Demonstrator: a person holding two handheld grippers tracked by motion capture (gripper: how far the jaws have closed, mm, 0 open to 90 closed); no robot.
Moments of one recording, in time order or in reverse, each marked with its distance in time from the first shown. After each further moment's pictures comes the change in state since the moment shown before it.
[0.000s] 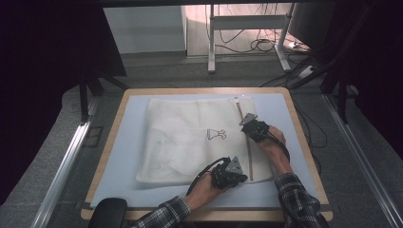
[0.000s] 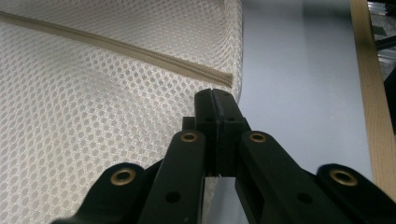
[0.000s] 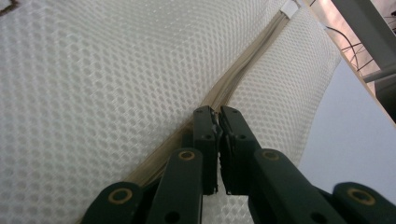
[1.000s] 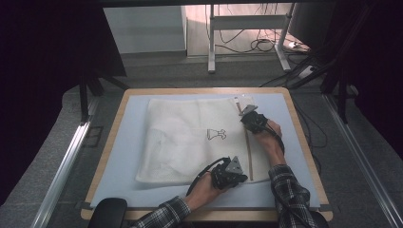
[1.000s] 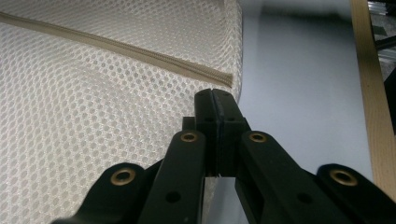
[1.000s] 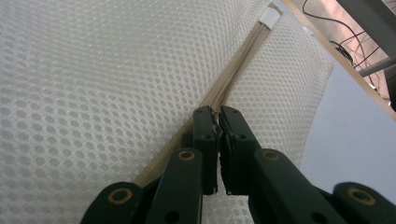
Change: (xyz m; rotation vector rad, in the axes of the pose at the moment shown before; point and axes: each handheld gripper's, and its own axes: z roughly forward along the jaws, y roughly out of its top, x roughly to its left) left arm 0.000 0.000 0.000 0.000 0.000 0.001; right arm -0.021 0.012 0.024 -0.015 0.008 0.103
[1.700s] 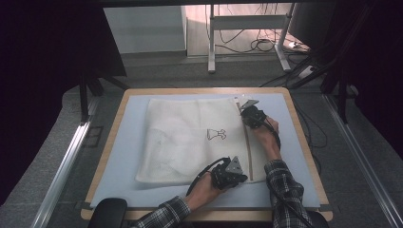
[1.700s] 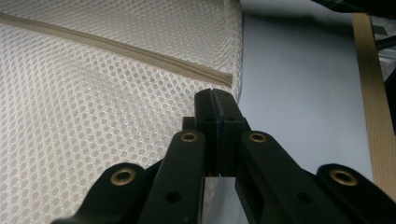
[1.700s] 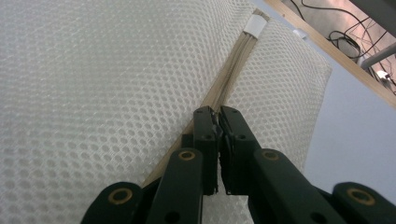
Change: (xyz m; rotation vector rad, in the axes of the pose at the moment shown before) left arm -0.001 0.000 0.000 -0.003 0.002 -0.004; right arm -0.012 0.009 0.016 -0.015 0.010 0.106
